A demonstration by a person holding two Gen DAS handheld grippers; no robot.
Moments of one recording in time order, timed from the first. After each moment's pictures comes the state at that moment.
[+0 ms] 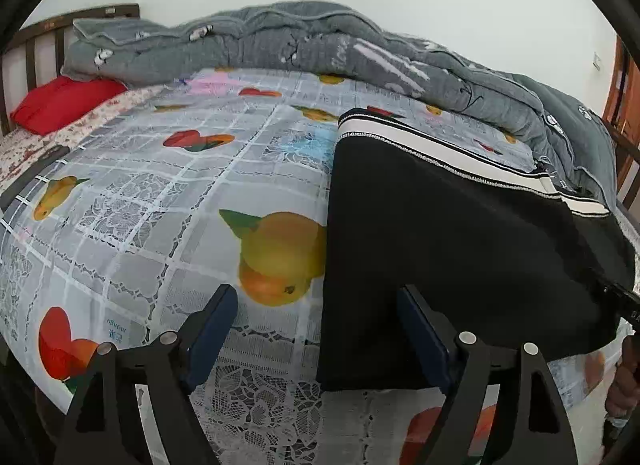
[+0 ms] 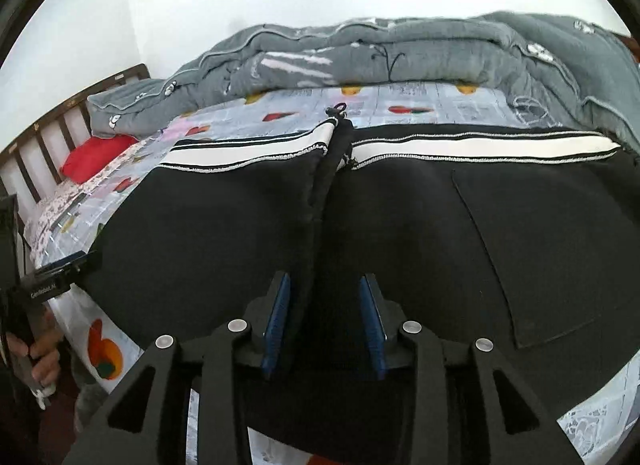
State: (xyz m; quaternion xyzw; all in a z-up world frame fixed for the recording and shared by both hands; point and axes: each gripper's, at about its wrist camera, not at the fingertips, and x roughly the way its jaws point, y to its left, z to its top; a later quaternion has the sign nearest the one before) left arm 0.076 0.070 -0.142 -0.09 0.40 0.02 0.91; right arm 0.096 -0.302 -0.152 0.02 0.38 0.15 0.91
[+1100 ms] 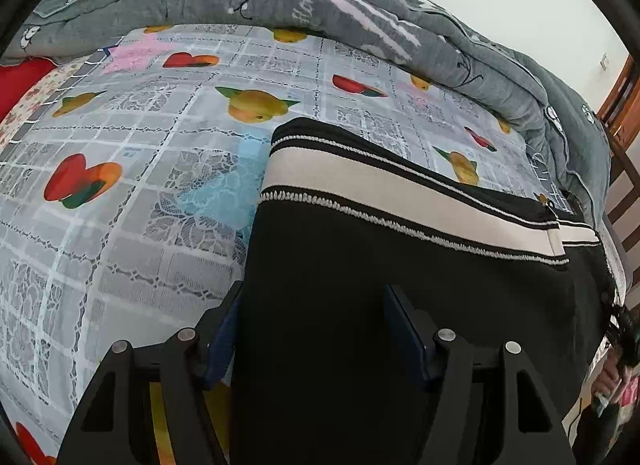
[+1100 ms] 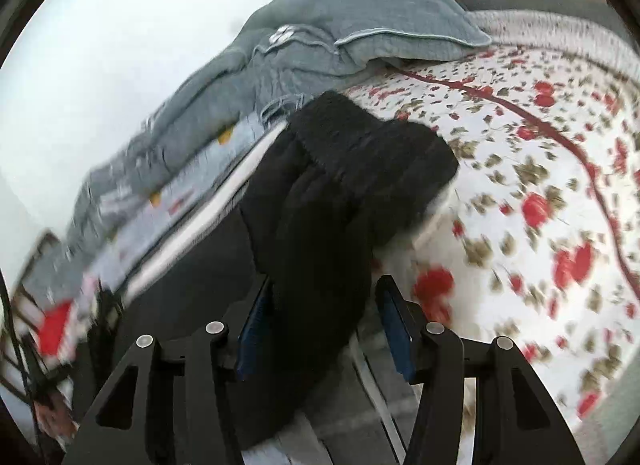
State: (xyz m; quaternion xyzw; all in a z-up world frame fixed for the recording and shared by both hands) left arm 0.202 0.048 -0.145 -0.12 0.49 -0.05 0.86; right arm 0.133 -0.598 -0.152 0.26 0.37 -0.04 0.89
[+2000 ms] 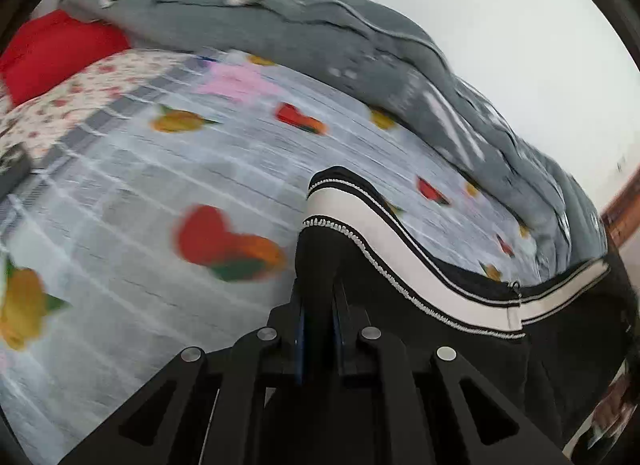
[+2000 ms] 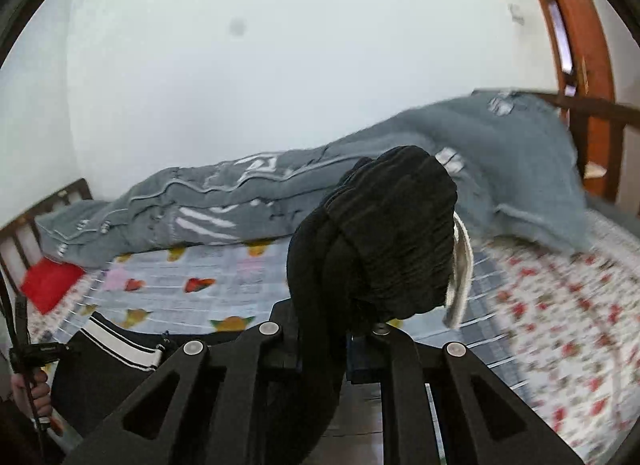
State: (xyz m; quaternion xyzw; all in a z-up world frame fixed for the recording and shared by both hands) left arm 0.201 0.194 -0.120 -0.24 0.42 0.01 0.88; right arm 0.182 -0.393 -0.003 0.08 0.25 0.04 0.96
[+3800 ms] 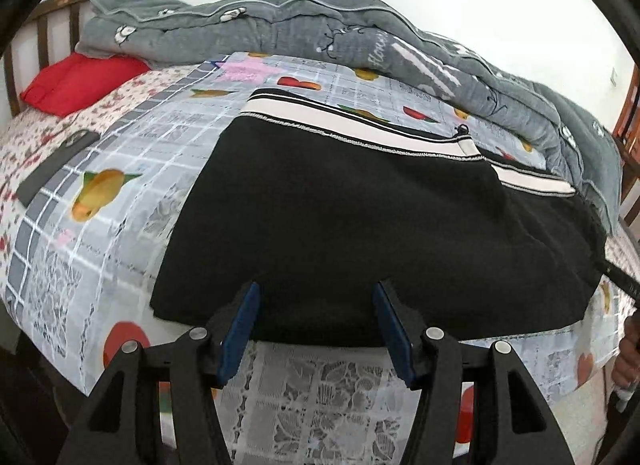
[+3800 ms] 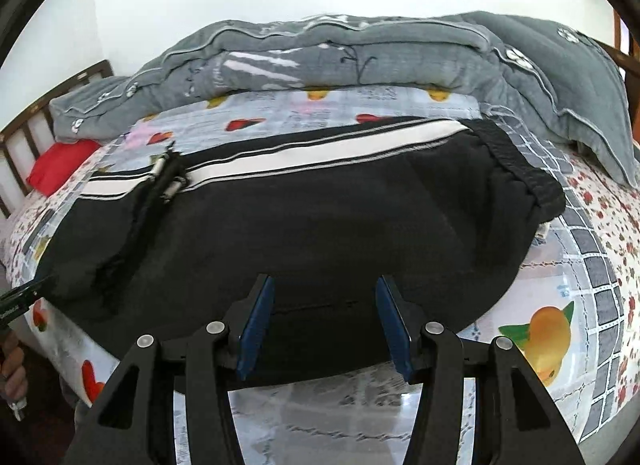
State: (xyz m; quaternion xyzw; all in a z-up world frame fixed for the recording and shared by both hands) left arm 0.066 0.130 -0.133 -0.12 0.42 0.03 0.90; right arm 0.127 -0.288 -0.113 0.00 0.41 0.09 0.91
